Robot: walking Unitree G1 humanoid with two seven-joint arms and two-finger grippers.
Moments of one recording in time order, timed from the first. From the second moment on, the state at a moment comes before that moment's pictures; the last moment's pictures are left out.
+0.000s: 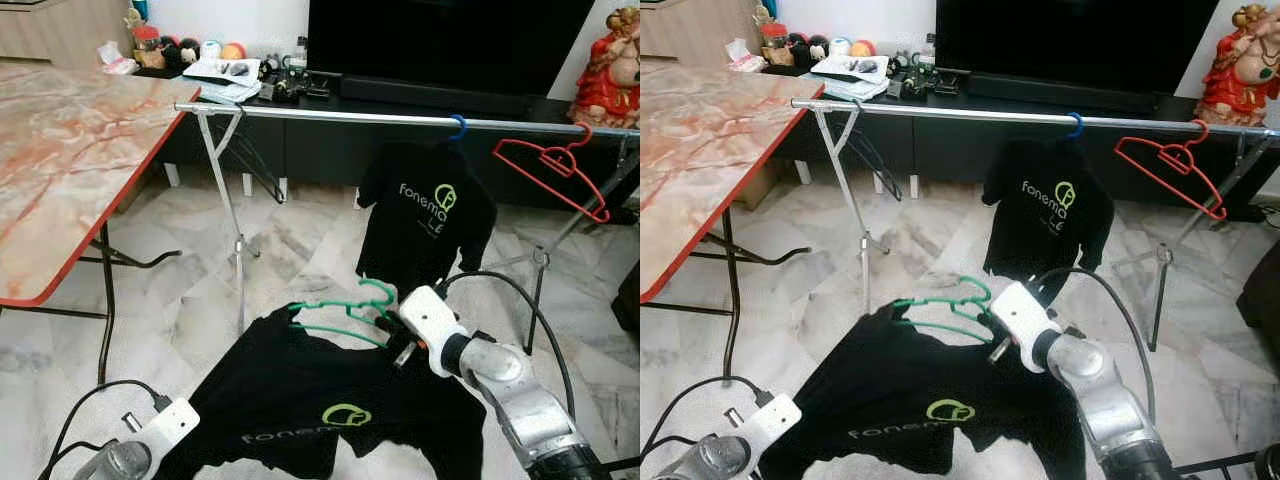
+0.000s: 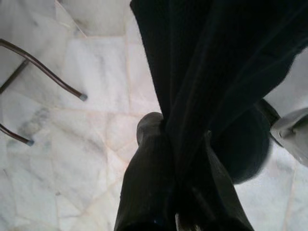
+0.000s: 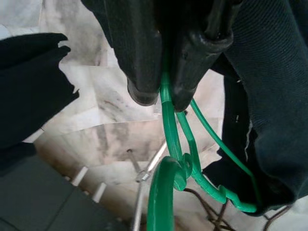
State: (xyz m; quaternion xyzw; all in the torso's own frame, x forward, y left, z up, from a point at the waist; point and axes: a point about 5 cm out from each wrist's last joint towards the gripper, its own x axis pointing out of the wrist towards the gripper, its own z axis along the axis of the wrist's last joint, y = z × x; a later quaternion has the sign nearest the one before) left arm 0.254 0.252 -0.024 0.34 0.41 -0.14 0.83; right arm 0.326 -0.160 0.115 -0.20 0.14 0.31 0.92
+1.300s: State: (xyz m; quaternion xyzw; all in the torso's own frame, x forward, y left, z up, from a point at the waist) left arm 0.251 0.244 -0.030 0.15 0.42 -0.04 0.89; right arm 0.329 -0.201 0.137 -0.13 0.15 0.30 0.93
